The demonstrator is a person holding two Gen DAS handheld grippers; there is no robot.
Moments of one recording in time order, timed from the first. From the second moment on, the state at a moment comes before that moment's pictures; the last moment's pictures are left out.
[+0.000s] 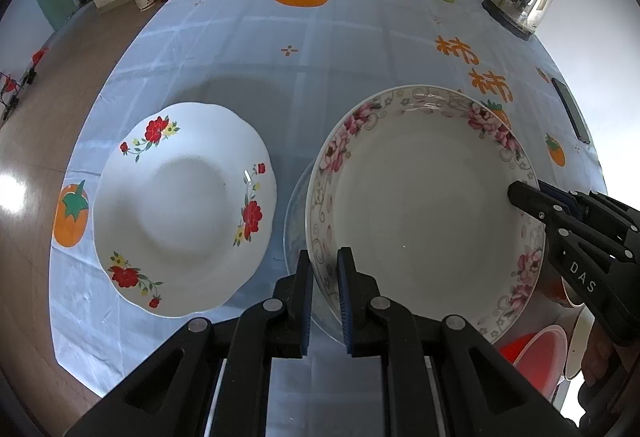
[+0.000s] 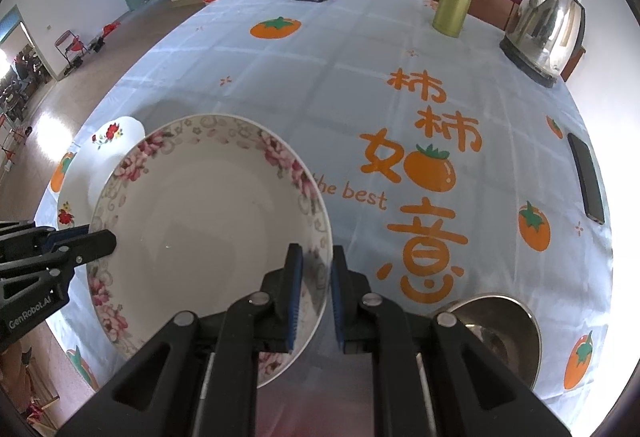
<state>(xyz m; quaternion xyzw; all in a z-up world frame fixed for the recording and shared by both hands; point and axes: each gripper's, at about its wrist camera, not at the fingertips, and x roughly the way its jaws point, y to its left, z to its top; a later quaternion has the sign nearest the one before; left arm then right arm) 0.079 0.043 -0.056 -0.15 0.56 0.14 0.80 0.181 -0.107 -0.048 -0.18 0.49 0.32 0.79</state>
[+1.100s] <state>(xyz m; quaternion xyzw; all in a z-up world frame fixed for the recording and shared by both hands) 0.080 0.046 -0.077 -0.16 0.57 0.15 0.79 0.181 -0.103 -0.066 -0.19 0.50 0.32 0.78</state>
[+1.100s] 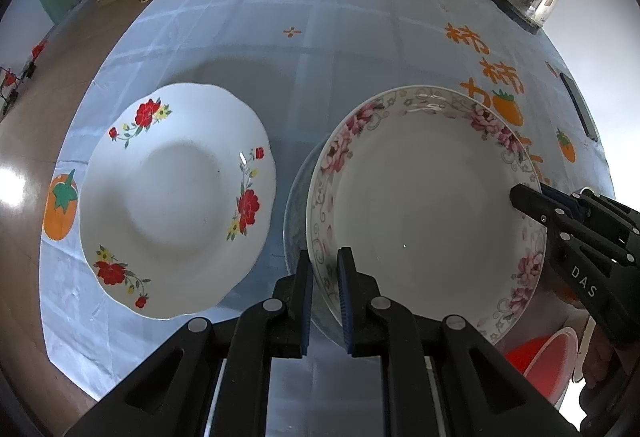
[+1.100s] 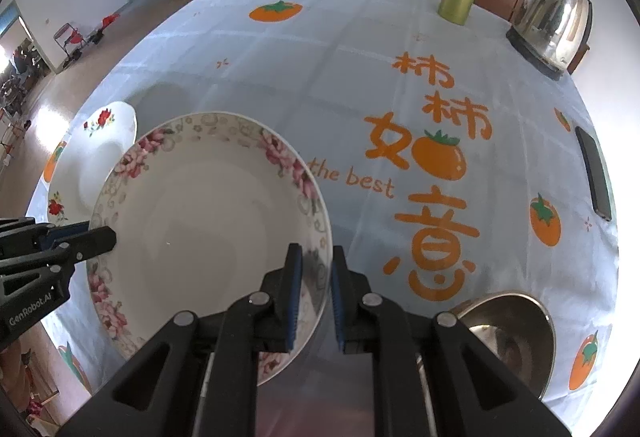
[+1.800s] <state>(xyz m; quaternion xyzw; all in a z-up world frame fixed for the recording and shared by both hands) 0.080 0.049 -0.082 -0.16 0.57 0.14 0.79 0.180 -0.098 -0.075 -0.21 0.51 0.32 0.77</state>
